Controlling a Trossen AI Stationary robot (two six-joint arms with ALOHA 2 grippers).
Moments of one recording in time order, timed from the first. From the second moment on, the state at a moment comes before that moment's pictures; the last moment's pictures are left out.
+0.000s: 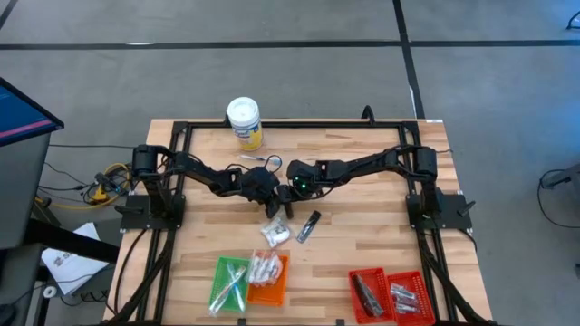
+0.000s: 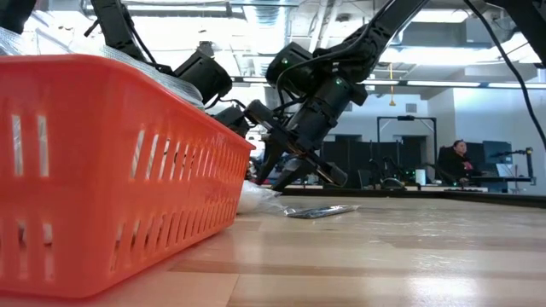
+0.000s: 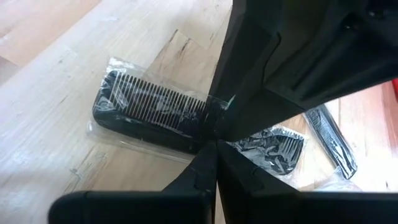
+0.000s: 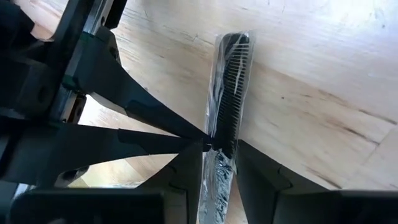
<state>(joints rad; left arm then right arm) 0.16 1.81 0.66 0.43 0.17 -0.49 -0.13 2.02 1.22 -0.15 -0.18 1.14</state>
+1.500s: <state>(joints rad) 0.16 0.96 0.29 0.43 0.01 -0.85 -0.18 1.74 1.22 -0.04 -0.20 0.97</state>
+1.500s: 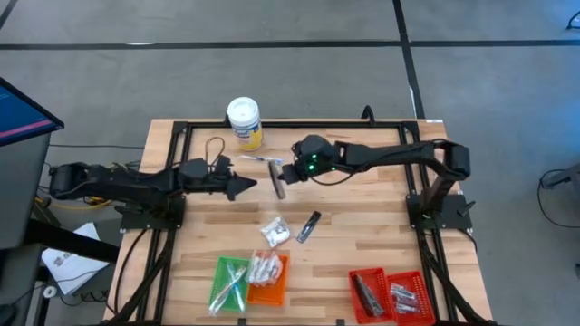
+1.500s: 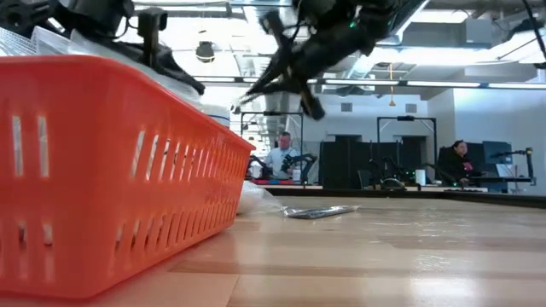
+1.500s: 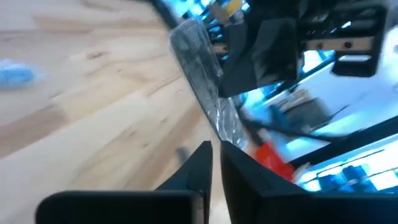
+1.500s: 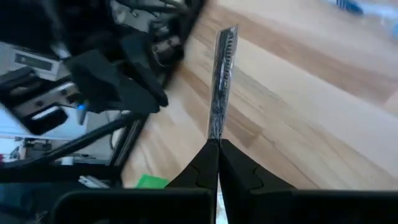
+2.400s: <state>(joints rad) 0.16 0.99 0.29 0.79 0.00 -0.98 -0.15 1.70 1.22 0.24 -0.18 1.06</state>
